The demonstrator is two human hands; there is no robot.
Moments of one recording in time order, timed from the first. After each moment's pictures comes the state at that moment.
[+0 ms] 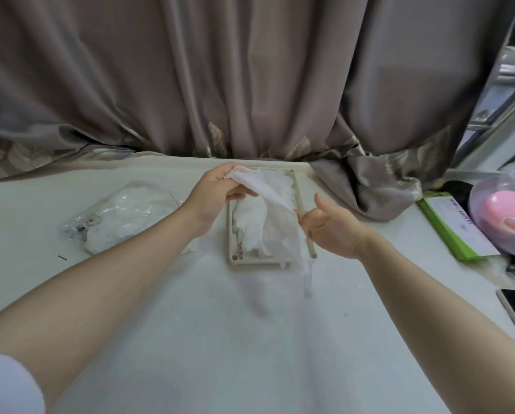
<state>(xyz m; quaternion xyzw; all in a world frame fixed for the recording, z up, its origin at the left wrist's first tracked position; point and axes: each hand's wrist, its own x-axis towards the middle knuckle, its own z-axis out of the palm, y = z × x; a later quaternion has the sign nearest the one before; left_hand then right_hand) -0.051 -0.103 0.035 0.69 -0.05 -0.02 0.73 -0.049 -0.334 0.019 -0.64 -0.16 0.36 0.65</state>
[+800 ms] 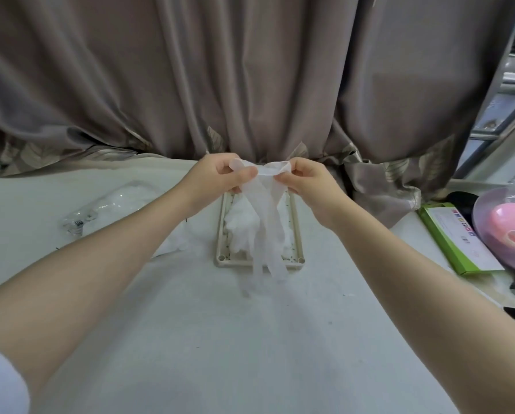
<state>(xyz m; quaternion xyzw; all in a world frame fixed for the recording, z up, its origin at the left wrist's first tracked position) -0.051 -0.125 0.064 0.80 -0.10 0.02 0.60 -0.020 -0.317 0.057 -0.77 -0.11 0.08 0.63</state>
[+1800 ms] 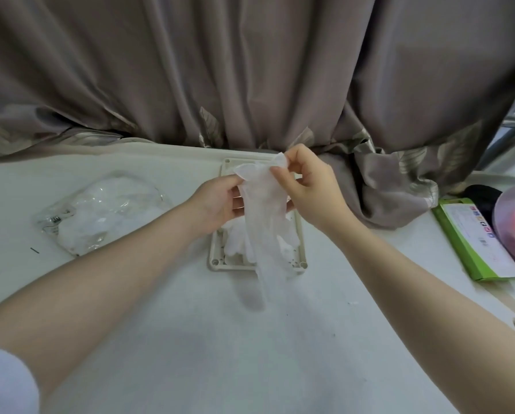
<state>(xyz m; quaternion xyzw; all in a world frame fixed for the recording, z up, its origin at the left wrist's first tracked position) -0.009 -0.148 0.011 0.58 0.12 -0.16 0.79 -0.010 -0.308 0.048 -0.83 -0.18 -0.03 0.53</state>
